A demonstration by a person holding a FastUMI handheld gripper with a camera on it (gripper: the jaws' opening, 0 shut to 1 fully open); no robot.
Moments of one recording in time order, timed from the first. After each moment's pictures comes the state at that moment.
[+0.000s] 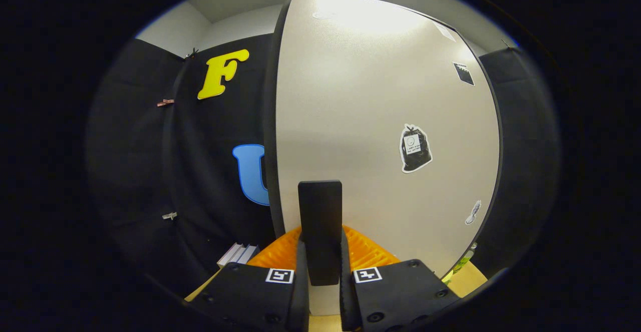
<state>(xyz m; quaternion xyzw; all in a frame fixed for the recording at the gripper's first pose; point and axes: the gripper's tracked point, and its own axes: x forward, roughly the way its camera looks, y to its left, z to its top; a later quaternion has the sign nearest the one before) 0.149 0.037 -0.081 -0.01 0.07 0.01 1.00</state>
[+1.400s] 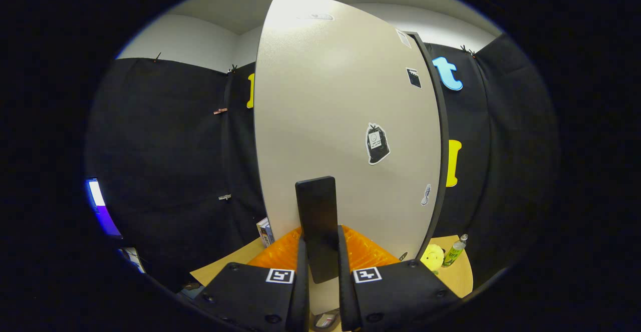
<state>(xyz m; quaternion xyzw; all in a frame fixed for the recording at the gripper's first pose) -0.003 -0.057 -0.051 0.02 0.09 0.16 0.98</state>
